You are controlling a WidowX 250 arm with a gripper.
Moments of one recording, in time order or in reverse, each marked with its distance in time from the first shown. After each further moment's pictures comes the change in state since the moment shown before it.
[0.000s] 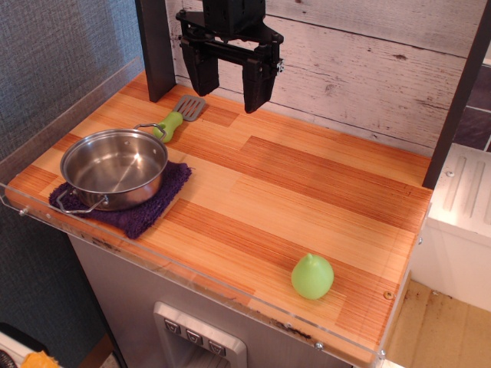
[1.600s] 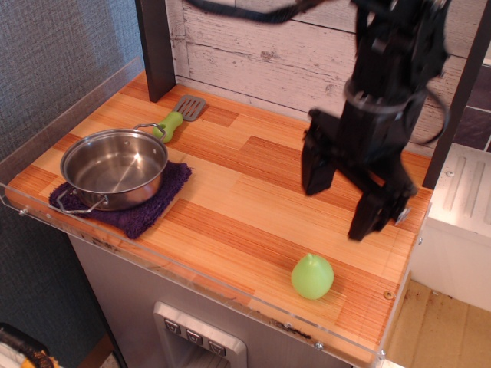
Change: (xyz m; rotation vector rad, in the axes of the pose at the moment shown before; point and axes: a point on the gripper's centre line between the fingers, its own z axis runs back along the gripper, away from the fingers) arm -0.034 -0.135 -0.051 0.080 0.038 -0.387
